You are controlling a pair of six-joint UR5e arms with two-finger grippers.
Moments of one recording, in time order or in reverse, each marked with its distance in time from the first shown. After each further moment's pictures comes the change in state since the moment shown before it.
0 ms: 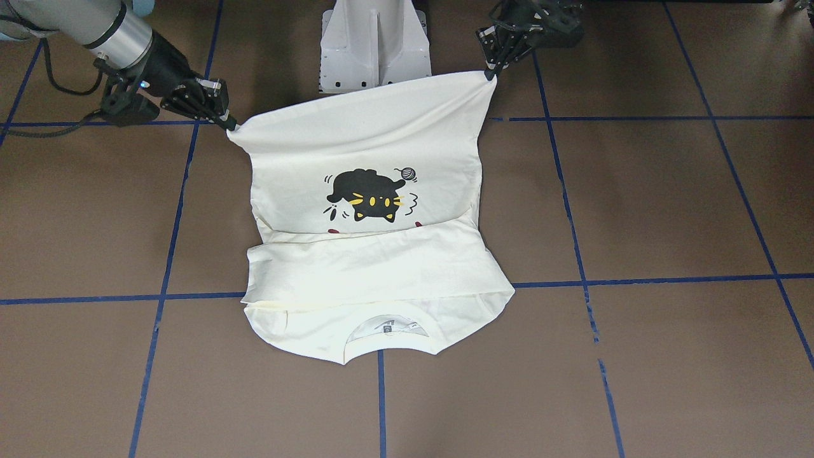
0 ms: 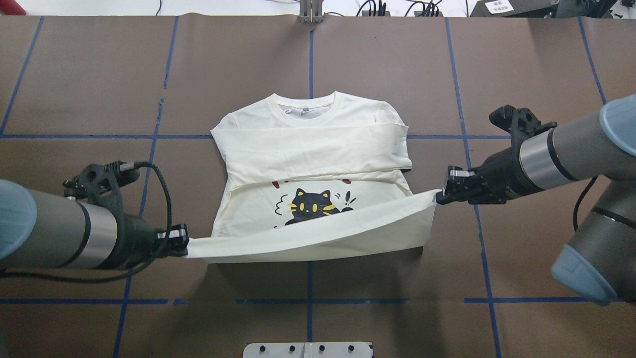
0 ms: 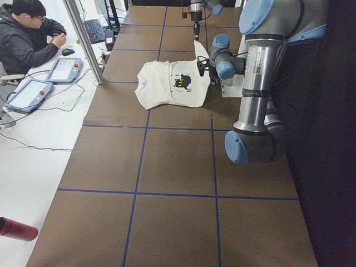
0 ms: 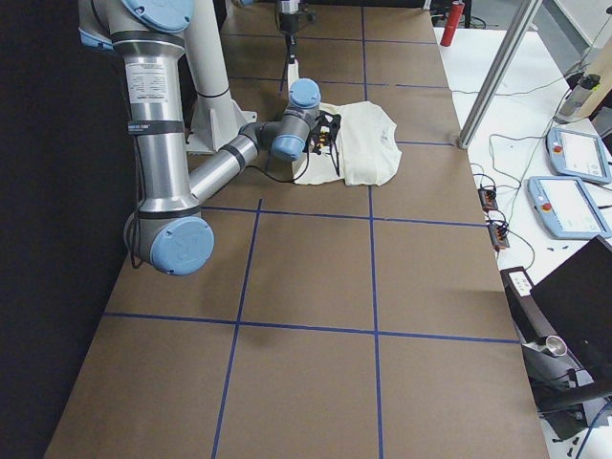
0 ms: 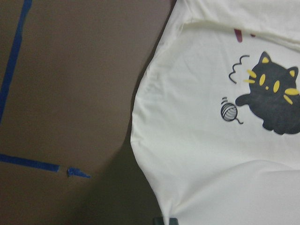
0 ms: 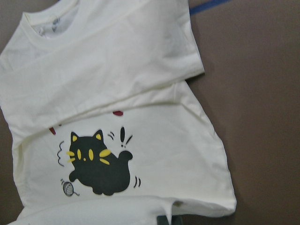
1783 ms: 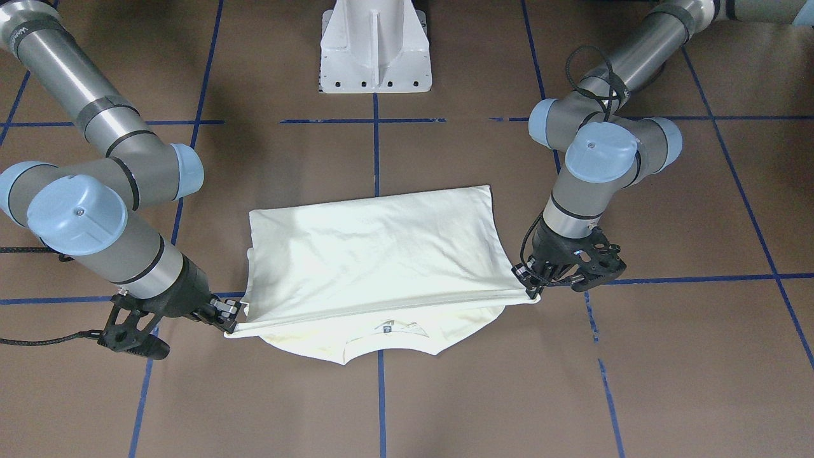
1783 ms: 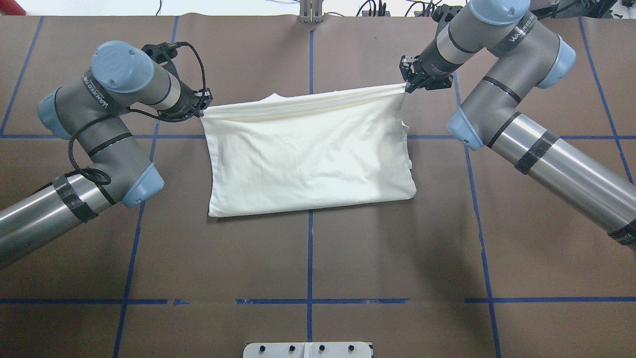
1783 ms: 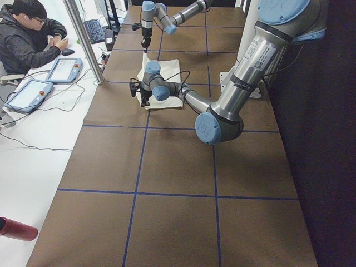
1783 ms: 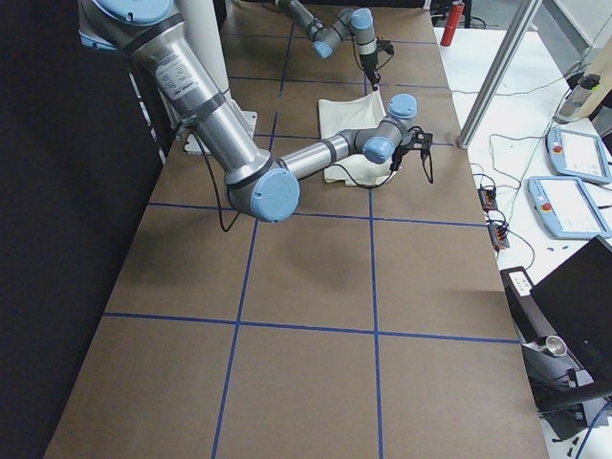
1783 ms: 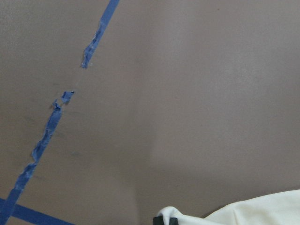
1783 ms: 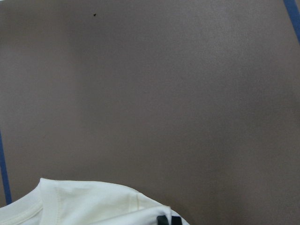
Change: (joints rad) left arm -0.320 -0.369 0.921 -0.425 0.009 0.171; right arm 0.160 0.534 -0.788 0.002 -0.073 -0.161
